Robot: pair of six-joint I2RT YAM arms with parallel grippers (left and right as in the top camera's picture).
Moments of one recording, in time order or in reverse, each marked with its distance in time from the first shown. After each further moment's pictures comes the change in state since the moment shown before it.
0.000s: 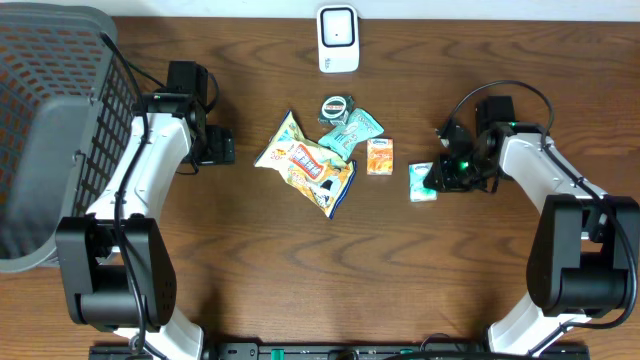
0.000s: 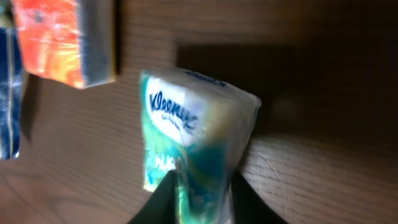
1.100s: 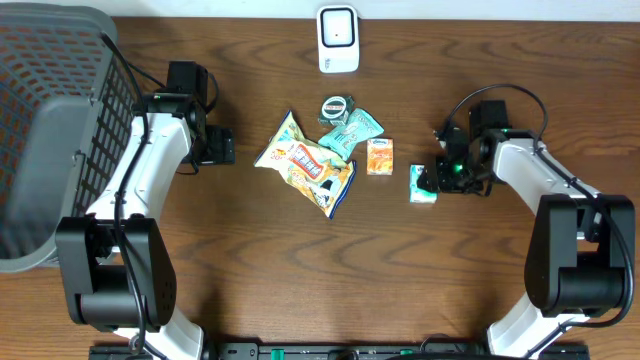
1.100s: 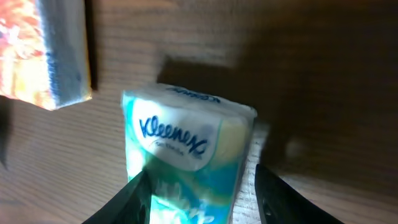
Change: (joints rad) left arm 0.000 0.000 0.000 0.000 0.000 0.000; right arm 0.024 0.000 -0.055 0.113 0.047 0.063
